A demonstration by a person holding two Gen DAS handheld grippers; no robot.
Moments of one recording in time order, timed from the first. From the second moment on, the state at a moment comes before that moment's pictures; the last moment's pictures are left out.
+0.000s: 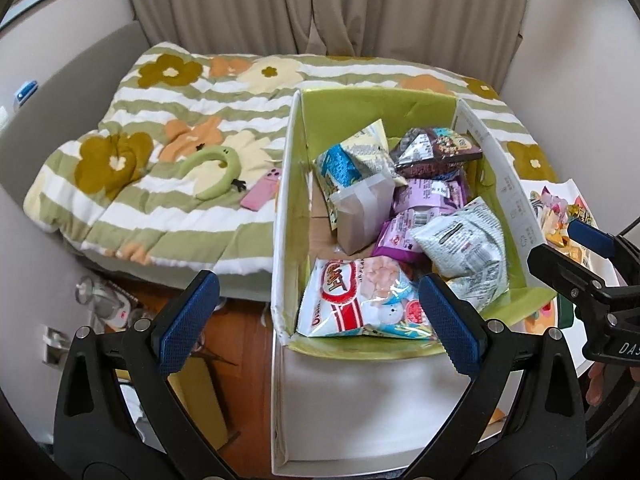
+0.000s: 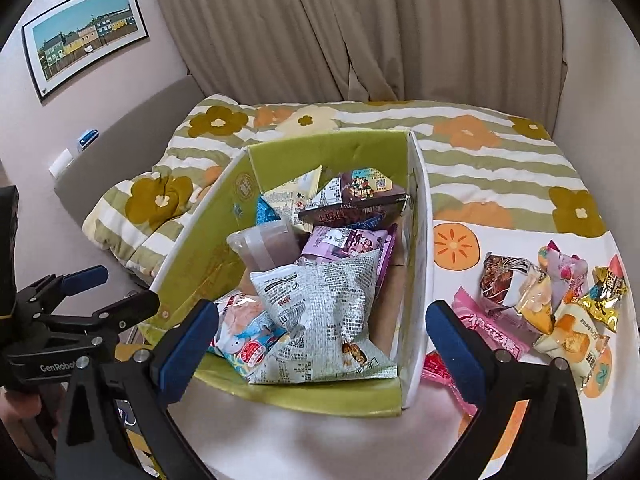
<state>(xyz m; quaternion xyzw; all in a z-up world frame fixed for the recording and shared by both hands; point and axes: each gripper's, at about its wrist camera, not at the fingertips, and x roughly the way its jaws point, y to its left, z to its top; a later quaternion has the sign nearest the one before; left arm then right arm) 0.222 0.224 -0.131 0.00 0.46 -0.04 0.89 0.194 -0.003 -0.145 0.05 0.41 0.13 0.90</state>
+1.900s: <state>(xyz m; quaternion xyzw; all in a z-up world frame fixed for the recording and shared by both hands) 0.159 -0.188 -0.276 0.04 0.49 -0.17 0.85 0.191 -0.328 -0.221 -0.01 0.41 0.23 0.88</state>
